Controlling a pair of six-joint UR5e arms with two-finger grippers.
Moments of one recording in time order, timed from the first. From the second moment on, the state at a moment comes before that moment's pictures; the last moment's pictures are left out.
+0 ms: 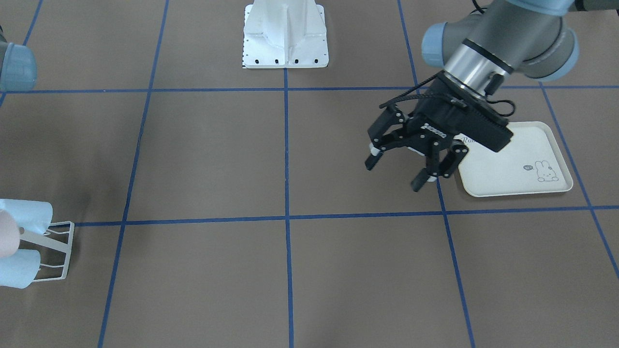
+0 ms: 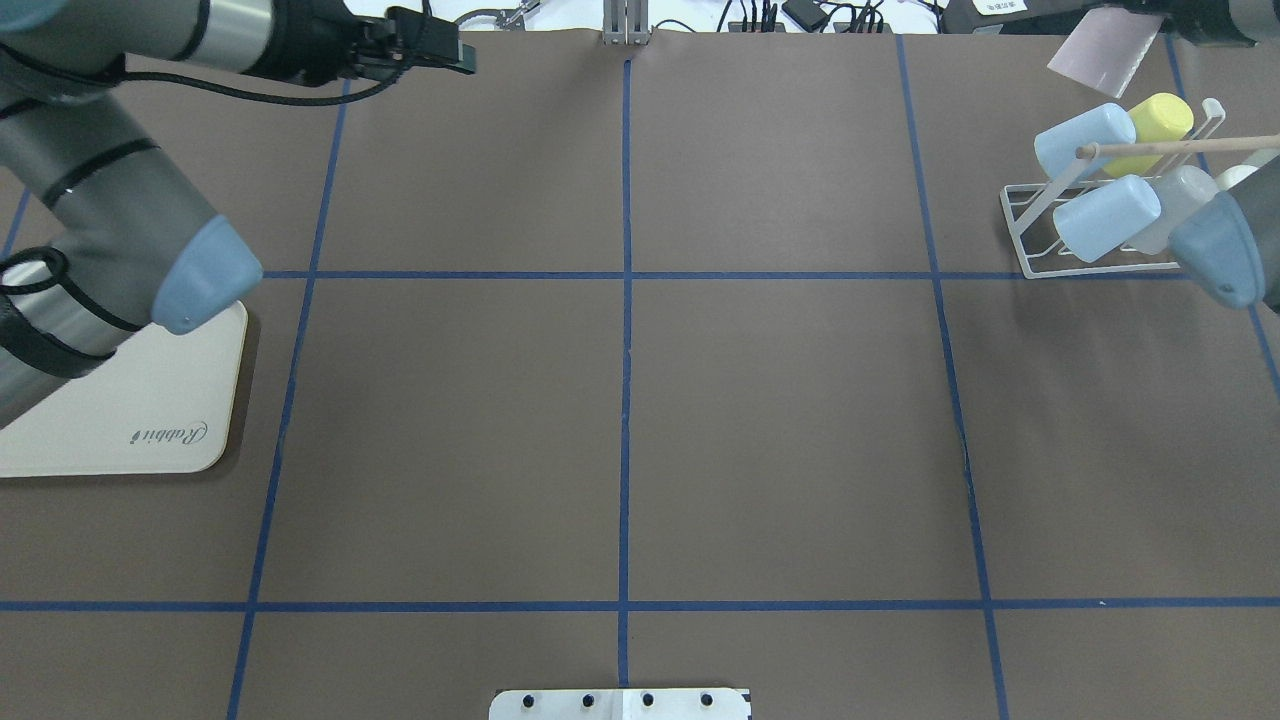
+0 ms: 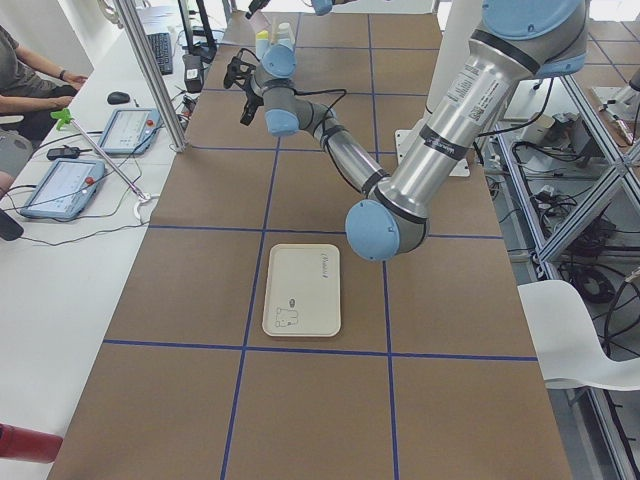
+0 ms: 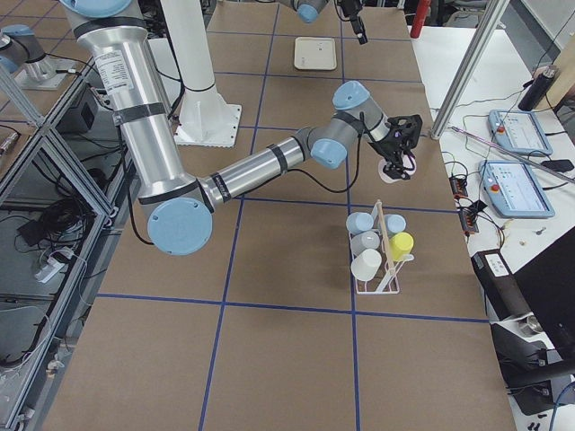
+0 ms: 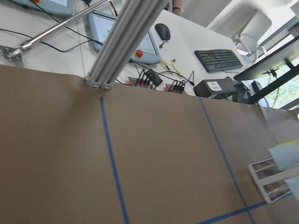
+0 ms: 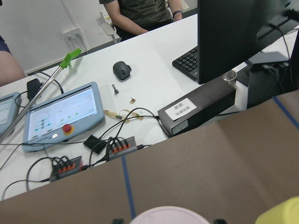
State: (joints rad) left arm -0.99 -2.14 -1.72 -2.15 -2.03 -0.97; right arm 1.18 -1.23 1.65 -1.05 1.70 1.12
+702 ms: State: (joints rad) left arm -1.10 -1.97 -1.79 -2.05 -2.05 -0.64; right arm 1.26 -1.16 1.28 -0.79 1.55 1.00
